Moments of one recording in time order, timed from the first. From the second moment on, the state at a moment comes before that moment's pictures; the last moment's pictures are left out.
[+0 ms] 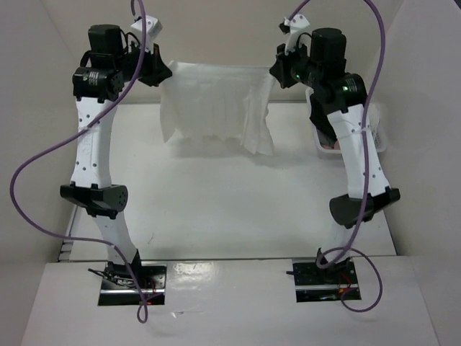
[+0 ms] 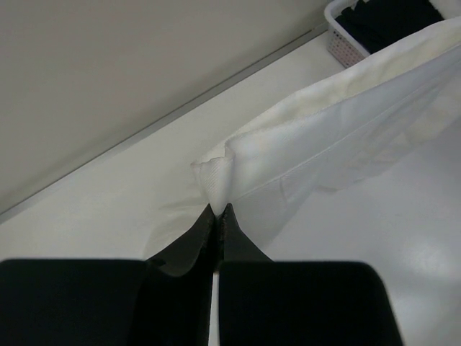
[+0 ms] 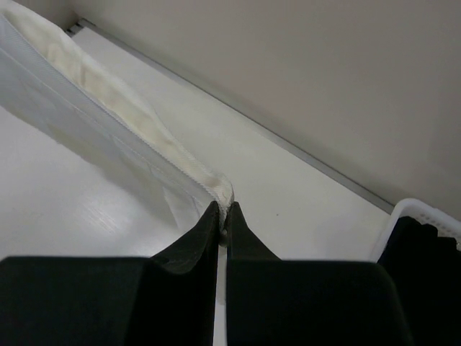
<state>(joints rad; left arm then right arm) -0.08 1.94 2.56 -0.99 0.48 0.13 0.31 1.83 2.41 -0.85 -0.21 -0.16</state>
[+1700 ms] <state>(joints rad) -0.14 1.64 1.38 -0.49 0.27 0.20 0.40 1.71 1.53 -0.49 -0.12 -0.20</state>
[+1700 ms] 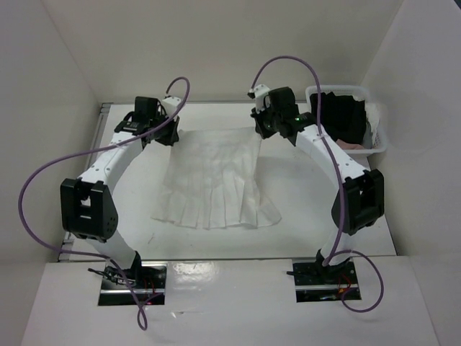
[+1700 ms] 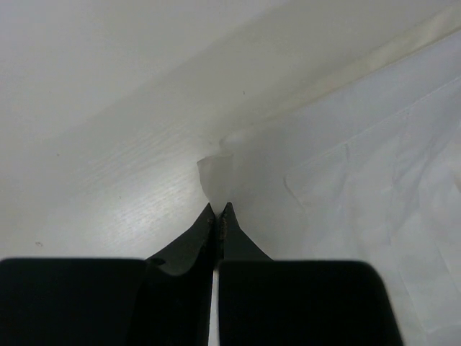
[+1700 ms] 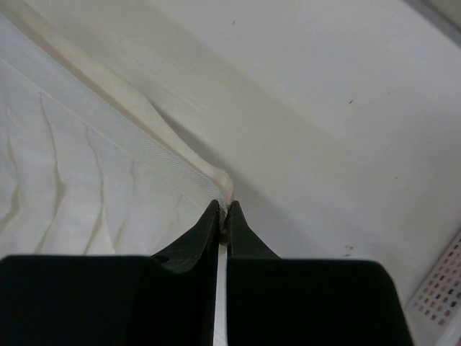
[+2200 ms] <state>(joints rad) -0.14 1.82 1.67 -0.51 0.24 0.17 0.35 1.90 1.79 -0.46 -0.05 -0.23</state>
